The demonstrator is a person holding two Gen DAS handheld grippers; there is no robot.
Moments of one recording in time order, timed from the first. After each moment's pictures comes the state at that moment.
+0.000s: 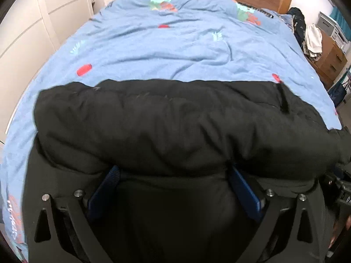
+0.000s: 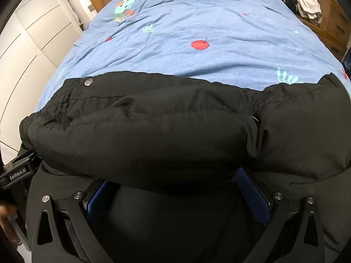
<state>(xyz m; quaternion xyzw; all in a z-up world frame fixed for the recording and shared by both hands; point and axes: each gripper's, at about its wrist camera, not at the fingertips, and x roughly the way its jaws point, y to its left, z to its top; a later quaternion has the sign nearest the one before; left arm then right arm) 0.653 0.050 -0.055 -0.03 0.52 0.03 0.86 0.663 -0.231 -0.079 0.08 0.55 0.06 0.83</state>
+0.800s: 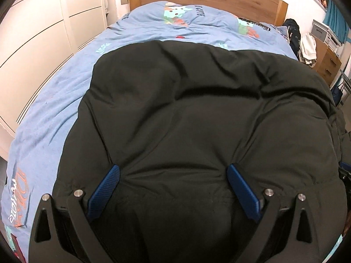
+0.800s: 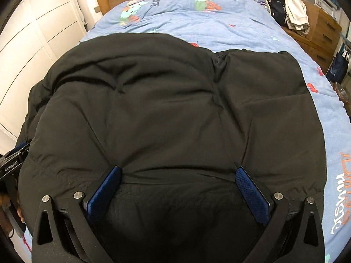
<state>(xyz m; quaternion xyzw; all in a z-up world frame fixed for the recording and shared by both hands) 0.546 0.094 -0.056 -0.04 0.47 0.04 0.88 0.563 -0.226 -0.061 0.04 0.51 0.05 0.86</state>
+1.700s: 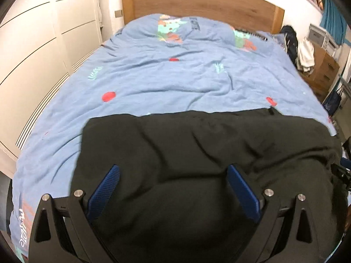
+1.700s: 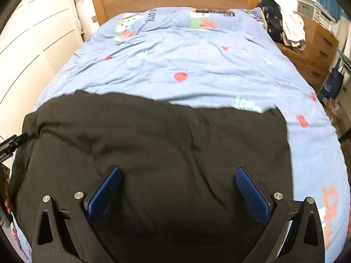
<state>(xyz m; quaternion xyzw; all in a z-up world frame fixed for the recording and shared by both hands) 0.618 0.086 -0.019 -0.02 0.45 0.03 0.89 0.629 -0.243 -0.028 0.02 0.48 0.04 0.88</state>
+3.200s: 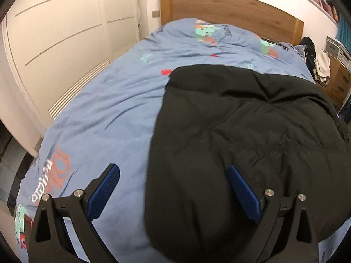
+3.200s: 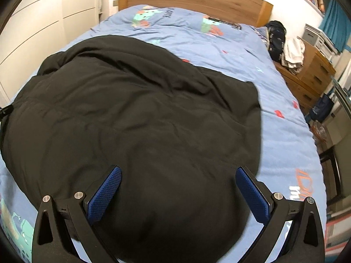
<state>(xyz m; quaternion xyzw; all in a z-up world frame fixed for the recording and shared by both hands) 0.459 0.161 -0.021 -0.05 0.42 0.12 0.90 0.488 -0.258 -0.025 -0.09 0.46 0.03 0.88</state>
